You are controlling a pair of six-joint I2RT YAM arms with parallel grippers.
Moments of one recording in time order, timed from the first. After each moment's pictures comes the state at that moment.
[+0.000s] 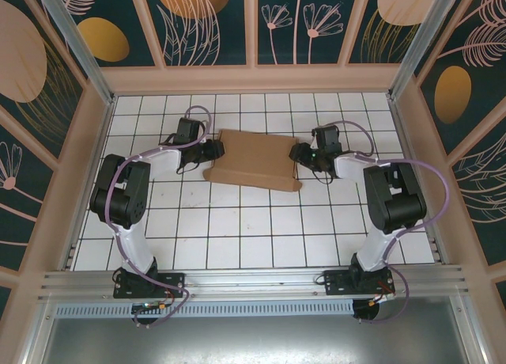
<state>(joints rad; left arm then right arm) -0.29 1.88 1.10 -0.06 0.29 -0.51 0.28 1.78 0.94 0.01 -0.29 0.63</state>
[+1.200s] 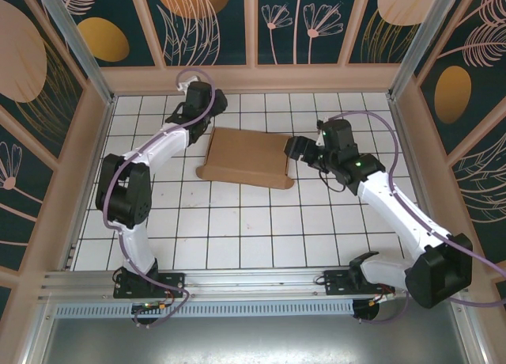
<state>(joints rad) -0.37 1.90 1.49 -0.10 -0.22 -0.69 0.46 1.20 1.01 -0.47 -0.14 0.67</state>
